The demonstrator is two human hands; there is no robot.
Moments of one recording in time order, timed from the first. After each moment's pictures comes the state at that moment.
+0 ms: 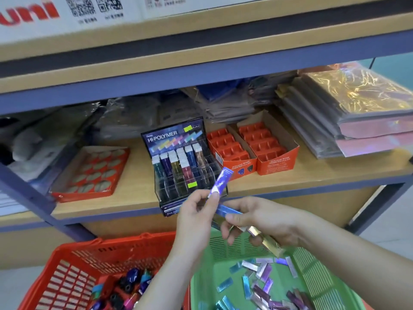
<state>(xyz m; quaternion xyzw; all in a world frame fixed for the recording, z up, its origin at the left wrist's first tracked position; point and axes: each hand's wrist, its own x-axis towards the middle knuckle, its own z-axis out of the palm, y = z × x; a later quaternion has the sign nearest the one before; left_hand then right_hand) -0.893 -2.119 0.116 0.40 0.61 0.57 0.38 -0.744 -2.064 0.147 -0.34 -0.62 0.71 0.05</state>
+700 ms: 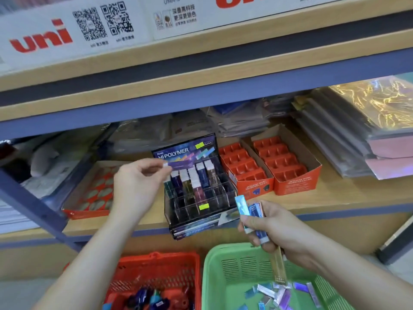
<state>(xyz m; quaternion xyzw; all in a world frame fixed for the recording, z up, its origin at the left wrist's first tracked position) -1.004 -2.074 0.204 0.46 0.74 0.48 0.08 -0.757 -2.036 0.138 -0.42 -0.54 0.69 0.22</state>
